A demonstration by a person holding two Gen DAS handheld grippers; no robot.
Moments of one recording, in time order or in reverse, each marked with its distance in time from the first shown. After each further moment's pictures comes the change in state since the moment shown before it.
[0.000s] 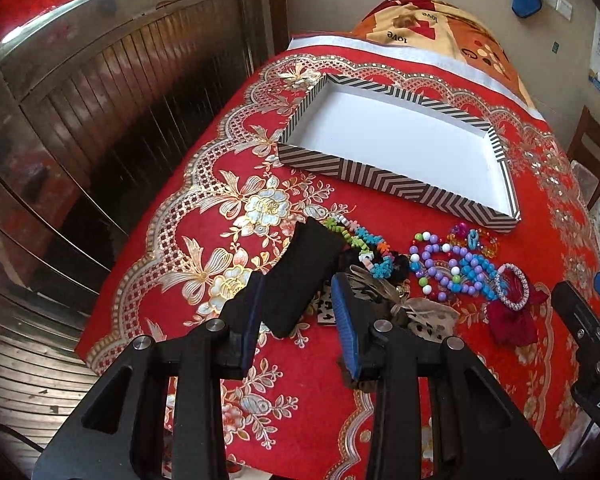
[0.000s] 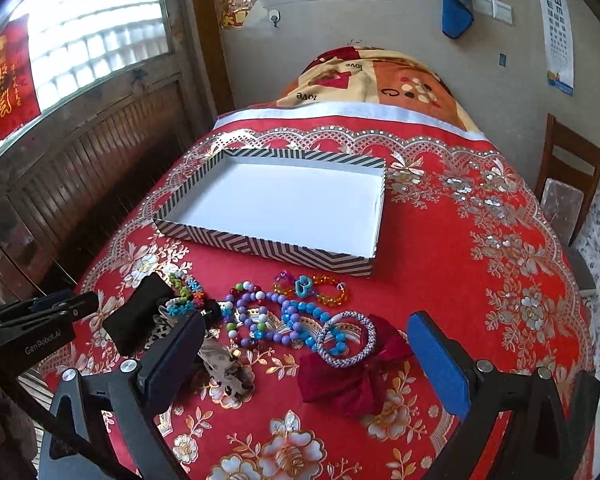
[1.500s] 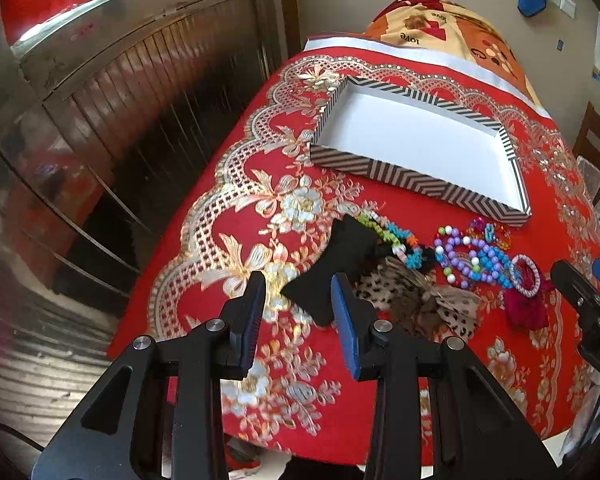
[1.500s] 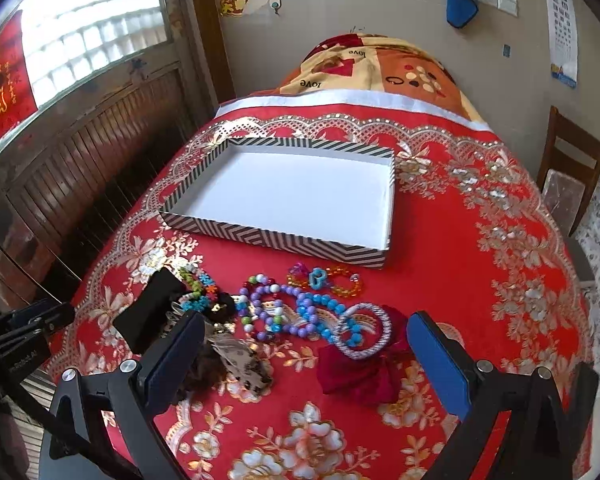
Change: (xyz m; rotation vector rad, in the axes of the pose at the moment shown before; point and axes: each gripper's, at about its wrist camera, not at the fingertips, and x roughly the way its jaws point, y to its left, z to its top) left arm -0.014 0.031 0.002 0.011 0.013 0.028; right arm 0.003 0.018 0.011 0.021 0.071 0.002
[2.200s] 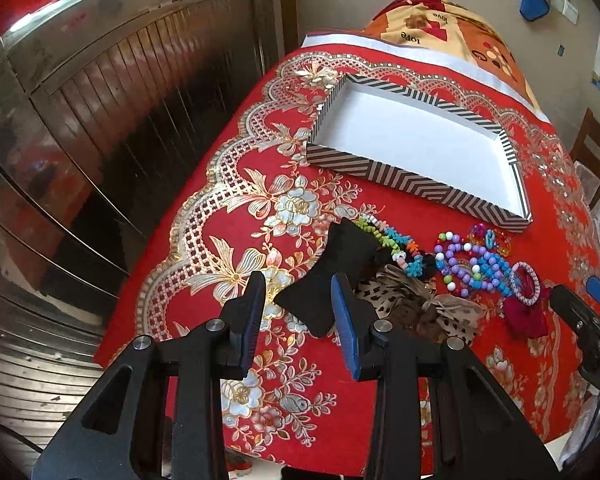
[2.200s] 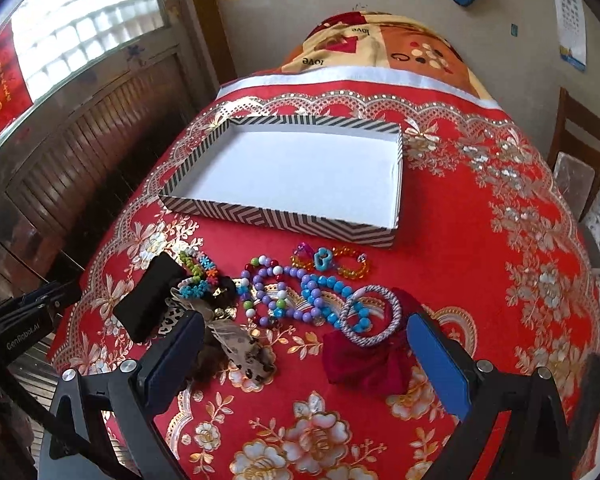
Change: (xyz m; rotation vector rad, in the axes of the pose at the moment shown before) left arm 0.009 -0.003 0.003 -0.017 0.001 -0.018; right arm 0.012 -0.008 -0.003 0.003 0.068 0.034
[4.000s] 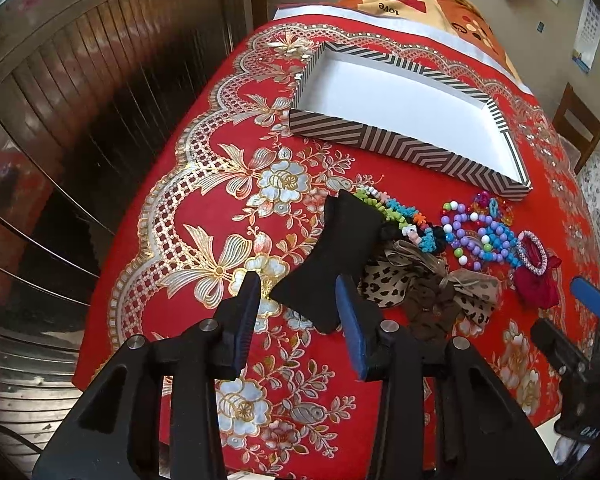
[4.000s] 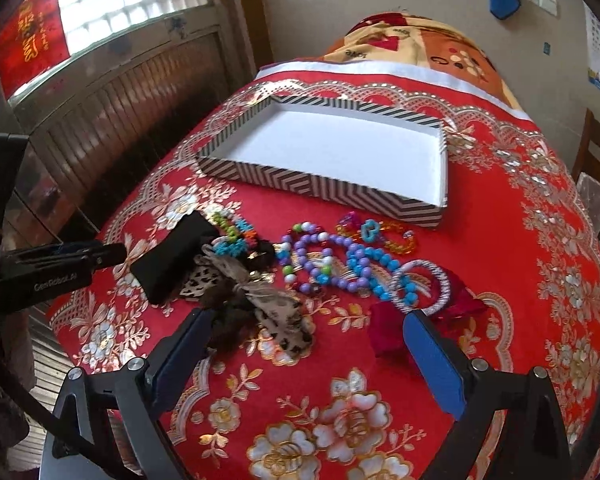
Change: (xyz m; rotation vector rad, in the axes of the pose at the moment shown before) left arm 0.044 0.016 -0.005 0.070 0.081 -0.114; right arm 0.016 0.040 -0.035 -0.103 0.005 0.047
